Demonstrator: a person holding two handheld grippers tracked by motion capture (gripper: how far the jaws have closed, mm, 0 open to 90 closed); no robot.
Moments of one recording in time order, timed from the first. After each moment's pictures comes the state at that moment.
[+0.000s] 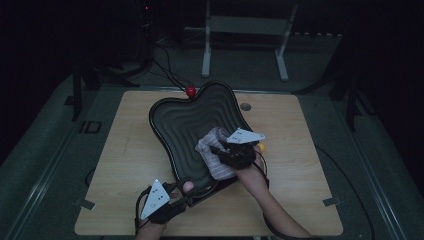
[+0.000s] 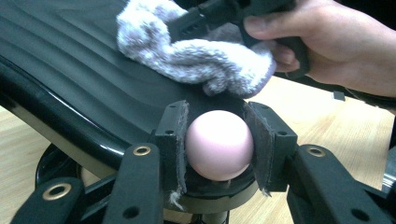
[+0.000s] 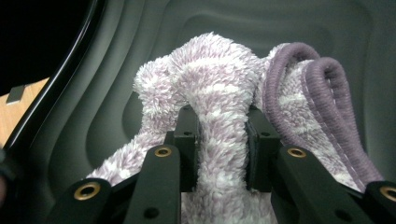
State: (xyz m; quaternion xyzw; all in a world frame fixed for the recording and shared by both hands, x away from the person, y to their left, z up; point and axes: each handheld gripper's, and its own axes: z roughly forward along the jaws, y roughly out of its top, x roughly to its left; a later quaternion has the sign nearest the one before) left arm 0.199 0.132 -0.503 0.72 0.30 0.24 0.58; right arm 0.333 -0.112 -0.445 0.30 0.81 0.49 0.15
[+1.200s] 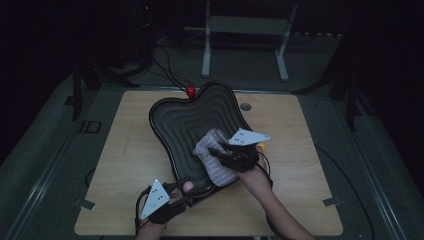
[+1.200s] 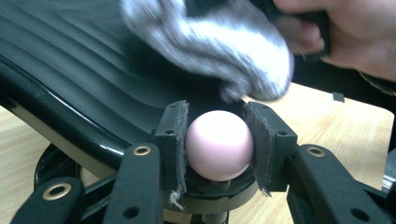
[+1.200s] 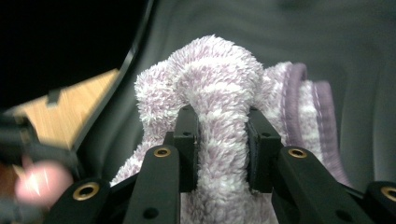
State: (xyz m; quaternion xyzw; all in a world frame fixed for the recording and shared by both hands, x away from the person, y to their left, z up) left arm 0.199 0.132 -0.504 0.72 0.30 0.24 0.58; right arm 0.319 -0.111 -0.418 0.27 0.81 0.51 0.14
